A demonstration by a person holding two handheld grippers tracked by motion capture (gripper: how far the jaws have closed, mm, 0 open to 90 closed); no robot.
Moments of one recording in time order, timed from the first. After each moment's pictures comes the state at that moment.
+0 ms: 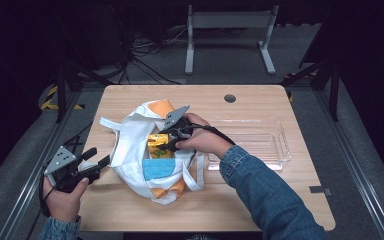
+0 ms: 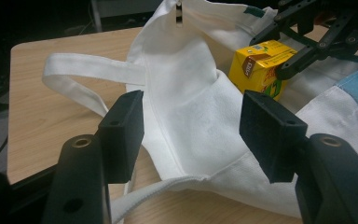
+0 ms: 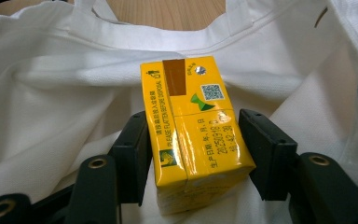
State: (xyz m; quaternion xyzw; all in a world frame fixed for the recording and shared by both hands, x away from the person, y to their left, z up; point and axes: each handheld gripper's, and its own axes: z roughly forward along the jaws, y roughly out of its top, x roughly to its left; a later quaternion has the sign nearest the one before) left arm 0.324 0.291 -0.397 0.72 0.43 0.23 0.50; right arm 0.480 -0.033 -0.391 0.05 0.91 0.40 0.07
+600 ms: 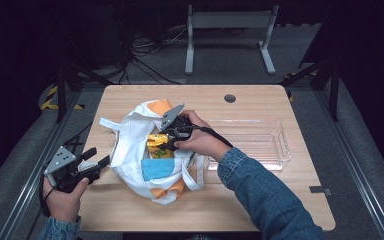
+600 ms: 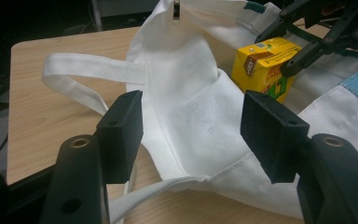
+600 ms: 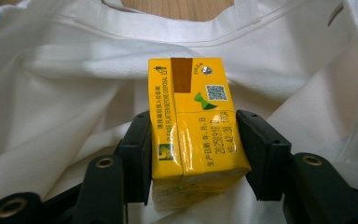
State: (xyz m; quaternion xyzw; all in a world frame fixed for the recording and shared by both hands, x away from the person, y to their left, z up) left arm 0.325 0.292 -0.398 0.72 0.43 0.23 0.50; right arm 0.478 -0.026 -0.378 0.03 0.93 0.37 0.07
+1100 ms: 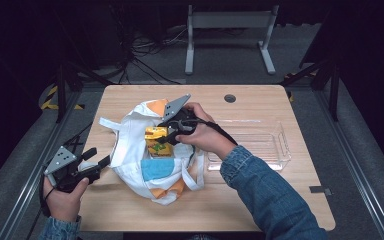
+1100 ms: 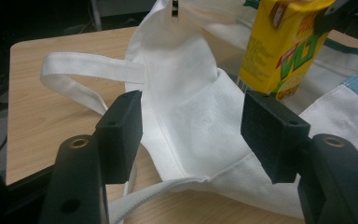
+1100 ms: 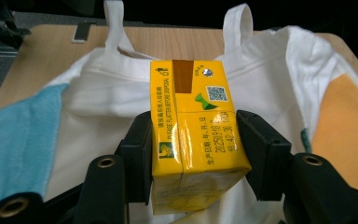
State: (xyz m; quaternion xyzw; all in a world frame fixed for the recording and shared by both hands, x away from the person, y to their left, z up) left arm 0.325 0.292 -0.399 0.72 0.43 0.23 0.50; right arm 0.467 -0.036 -0.335 0.02 0.91 0.41 0.08
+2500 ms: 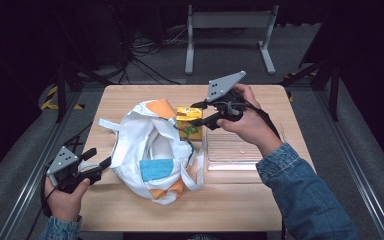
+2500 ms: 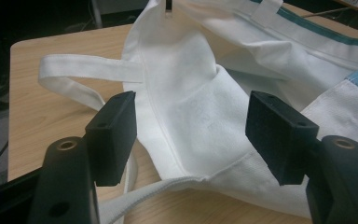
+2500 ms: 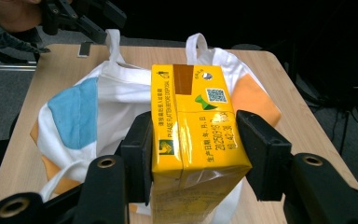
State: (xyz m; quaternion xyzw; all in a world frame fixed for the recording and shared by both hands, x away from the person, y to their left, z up) left arm 0.325 0.289 -0.400 0.72 0.43 0.24 0.49; right arm 0.444 -0.136 -0.253 0.04 0.89 0.43 0.13
